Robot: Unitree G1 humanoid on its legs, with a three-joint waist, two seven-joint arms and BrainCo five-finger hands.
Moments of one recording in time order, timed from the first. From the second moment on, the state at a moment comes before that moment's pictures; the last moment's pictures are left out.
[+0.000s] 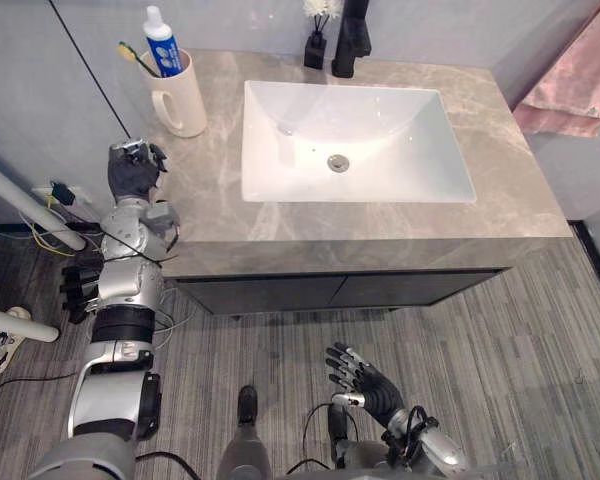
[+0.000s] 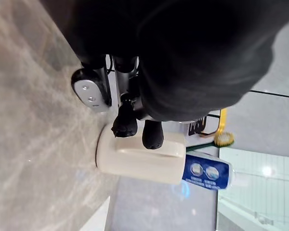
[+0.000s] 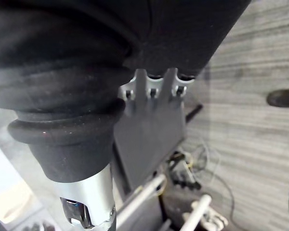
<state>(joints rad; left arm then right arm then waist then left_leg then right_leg) -0.71 0.48 0.17 0.59 -0.43 -0.11 0.18 0.40 -0.18 0.33 0.03 0.42 0.01 0.35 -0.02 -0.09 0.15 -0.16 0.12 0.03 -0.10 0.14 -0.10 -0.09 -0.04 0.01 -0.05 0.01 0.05</state>
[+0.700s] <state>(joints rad) -0.98 0.57 0.12 0.68 -0.42 -0.12 0.24 0.35 -0.15 0.33 0.01 0.42 -0.03 0.28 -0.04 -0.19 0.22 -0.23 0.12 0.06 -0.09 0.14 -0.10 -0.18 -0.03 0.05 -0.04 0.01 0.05</state>
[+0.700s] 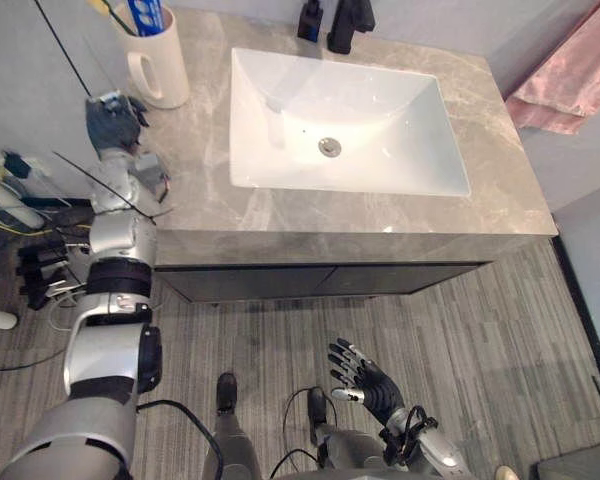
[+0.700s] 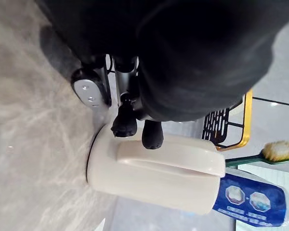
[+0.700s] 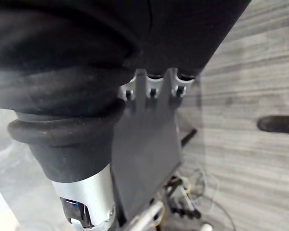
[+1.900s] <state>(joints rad) -1.43 0.64 -0.06 0.81 -0.52 -0.14 0.29 0.30 -0.16 0.33 -0.07 0.46 -0.07 0.24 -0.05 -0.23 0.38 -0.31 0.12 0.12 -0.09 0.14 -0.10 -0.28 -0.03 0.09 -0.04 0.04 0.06</state>
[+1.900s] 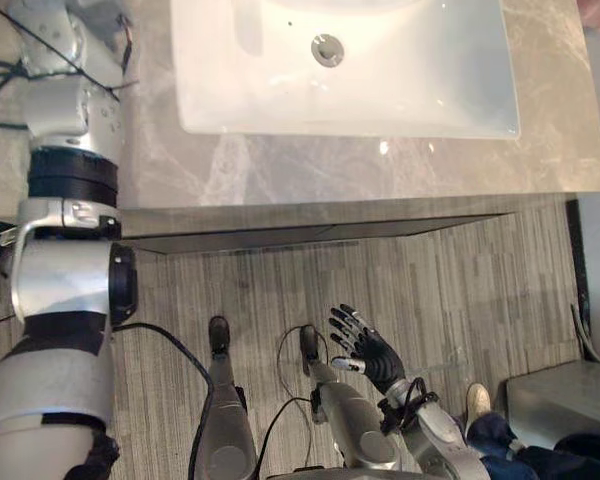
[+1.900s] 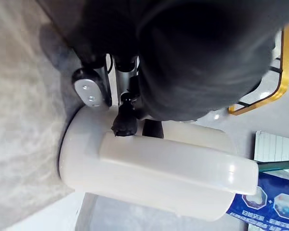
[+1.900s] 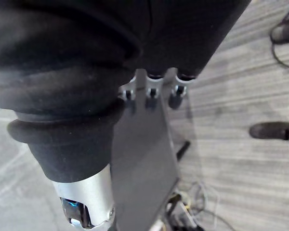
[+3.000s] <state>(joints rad) 0.15 0.05 0.16 0.03 -0.42 -0.16 0.14 0.32 -0.06 0.05 0.14 0.40 -0.06 0.24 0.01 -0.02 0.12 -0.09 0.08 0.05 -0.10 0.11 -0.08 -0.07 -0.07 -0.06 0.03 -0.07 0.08</state>
